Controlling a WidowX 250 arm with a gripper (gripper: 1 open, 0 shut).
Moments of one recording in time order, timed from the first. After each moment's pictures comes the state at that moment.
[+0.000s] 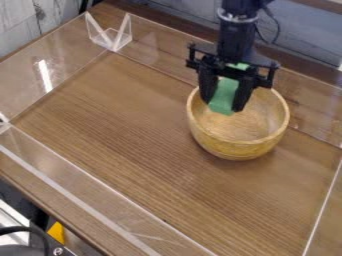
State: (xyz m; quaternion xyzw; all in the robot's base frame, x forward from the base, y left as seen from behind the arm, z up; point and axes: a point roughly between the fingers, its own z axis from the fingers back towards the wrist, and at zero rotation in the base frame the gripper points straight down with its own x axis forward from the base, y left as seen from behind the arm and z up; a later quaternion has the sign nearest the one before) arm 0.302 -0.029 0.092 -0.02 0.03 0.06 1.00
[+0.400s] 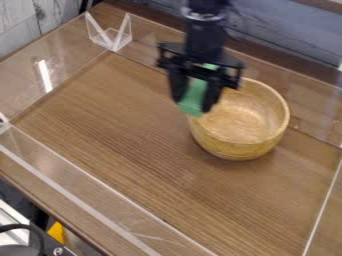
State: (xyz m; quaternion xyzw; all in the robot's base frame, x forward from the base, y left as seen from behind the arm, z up) arm 0.276 0.014 0.097 -0.02 0.02 0.06 1.00
